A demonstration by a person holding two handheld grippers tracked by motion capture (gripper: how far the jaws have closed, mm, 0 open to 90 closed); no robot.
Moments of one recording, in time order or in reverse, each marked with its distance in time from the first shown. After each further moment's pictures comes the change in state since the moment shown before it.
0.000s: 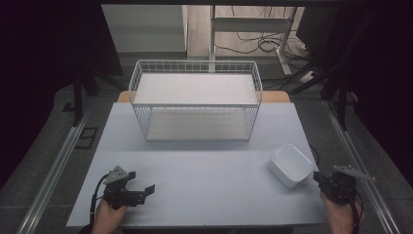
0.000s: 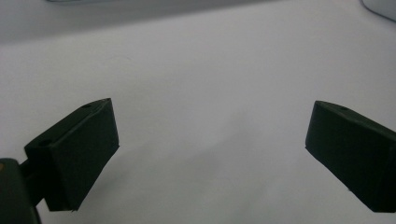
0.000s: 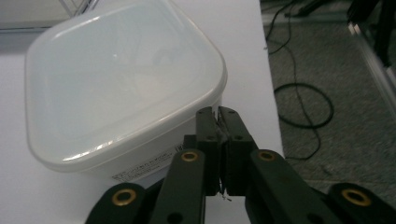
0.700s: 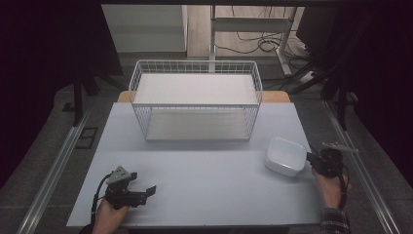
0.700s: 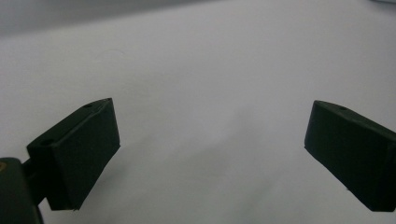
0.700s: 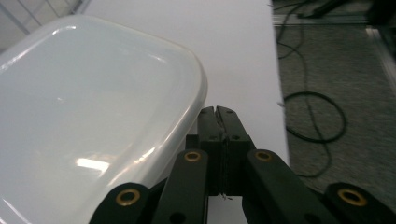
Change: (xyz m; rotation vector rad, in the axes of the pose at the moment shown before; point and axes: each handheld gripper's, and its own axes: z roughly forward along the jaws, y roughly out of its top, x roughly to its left) left arm -0.002 0.000 0.004 0.030 -0.001 0.017; right arm -0.010 0.049 0.067 0.027 0.051 -0.027
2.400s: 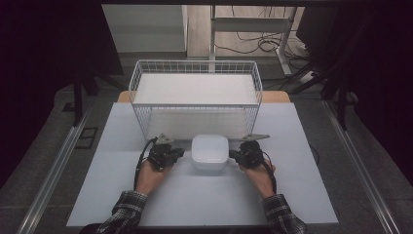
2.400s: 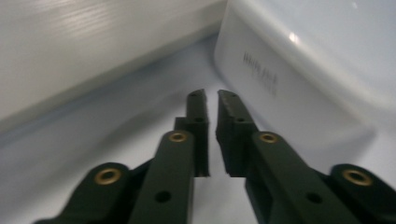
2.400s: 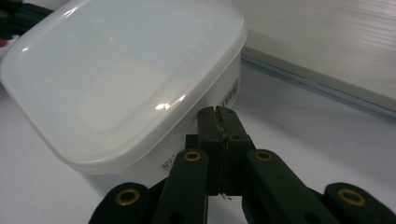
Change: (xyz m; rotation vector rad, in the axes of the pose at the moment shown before) left arm -0.013 0.101 0.122 0.059 -0.022 0.078; right arm 0.208 0.014 0.074 0.088 0.427 -0.297
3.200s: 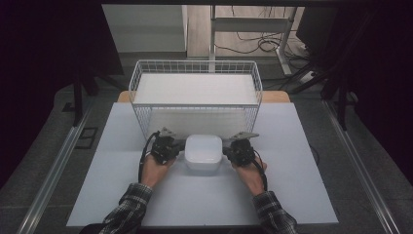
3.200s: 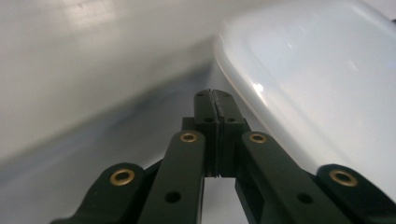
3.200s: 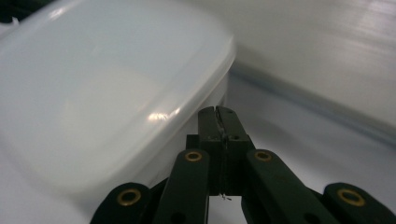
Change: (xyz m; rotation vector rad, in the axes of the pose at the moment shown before) left arm 0.005 0.025 0.006 0.006 0.032 -0.026; right arm 0.014 0.015 0.016 -0.022 -0.072 -0.024
